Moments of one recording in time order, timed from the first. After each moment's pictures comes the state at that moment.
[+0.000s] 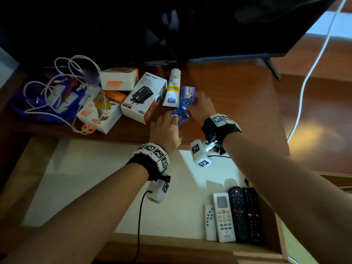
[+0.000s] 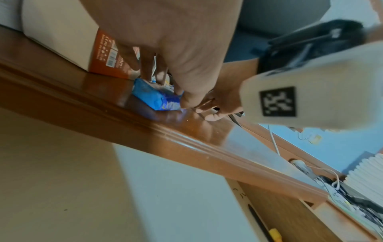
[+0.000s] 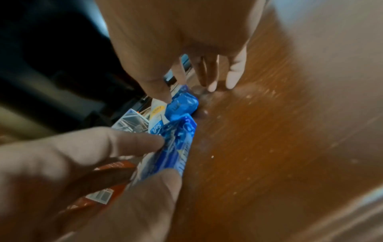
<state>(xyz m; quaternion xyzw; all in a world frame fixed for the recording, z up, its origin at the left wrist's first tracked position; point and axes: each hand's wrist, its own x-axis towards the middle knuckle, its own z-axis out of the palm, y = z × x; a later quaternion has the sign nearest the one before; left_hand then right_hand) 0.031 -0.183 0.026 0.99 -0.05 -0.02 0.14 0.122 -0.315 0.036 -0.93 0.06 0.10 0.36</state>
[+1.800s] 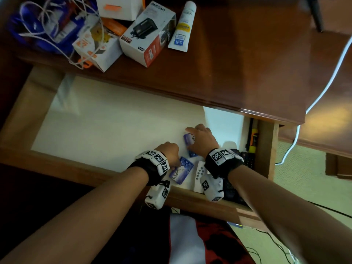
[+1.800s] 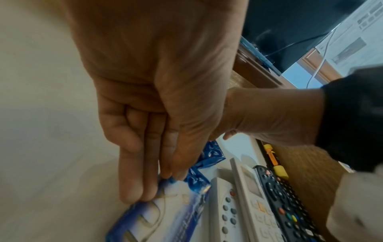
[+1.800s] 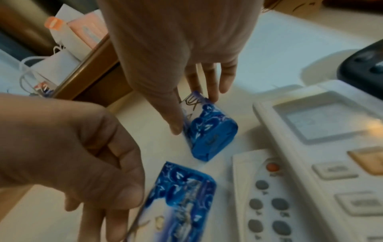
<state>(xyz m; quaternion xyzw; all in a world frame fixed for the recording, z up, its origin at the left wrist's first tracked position) -0.114 -0.227 -0.053 0.87 0.04 -0.47 0.17 -0.072 -0.362 -0.060 -0.92 -0.11 0.32 0.17</state>
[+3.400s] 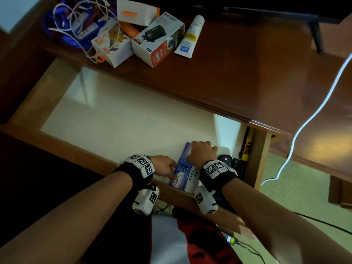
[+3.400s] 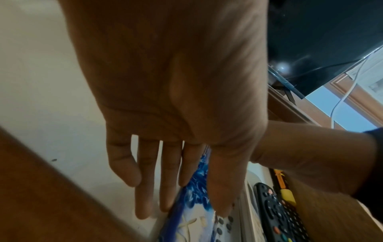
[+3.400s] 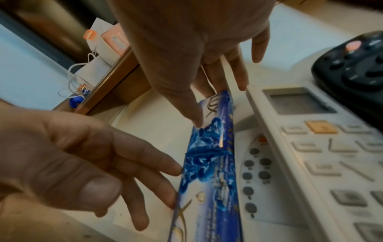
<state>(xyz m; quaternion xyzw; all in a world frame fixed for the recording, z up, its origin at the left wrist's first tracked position) -0.155 -0.238 -0.029 0.79 0.03 -0.57 0.25 -0.104 -0.384 -0.054 -0.94 -0.12 0.31 0.07</state>
